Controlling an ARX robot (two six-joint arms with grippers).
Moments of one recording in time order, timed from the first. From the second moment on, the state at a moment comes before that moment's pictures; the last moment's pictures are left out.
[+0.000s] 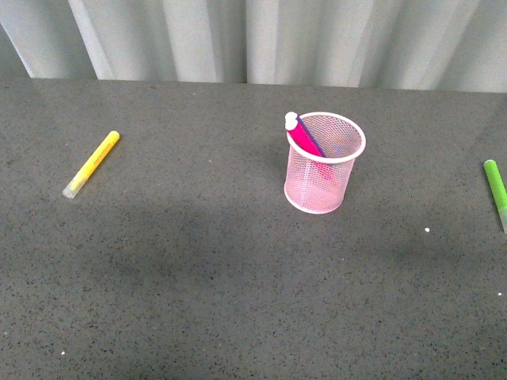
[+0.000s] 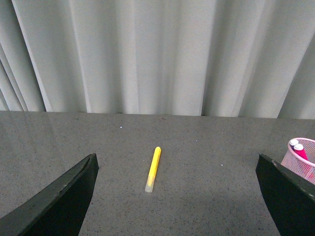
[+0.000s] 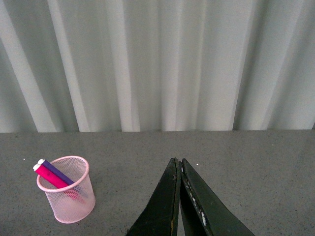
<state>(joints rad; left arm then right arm) 0.00 0.00 0.01 0.00 0.00 0.00 0.00 0.22 0.02 0.22 0.00 0.00</state>
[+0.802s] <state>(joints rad) 0.00 0.00 0.01 0.00 0.00 0.00 0.00 0.01 0.02 0.00 0.00 0.00</state>
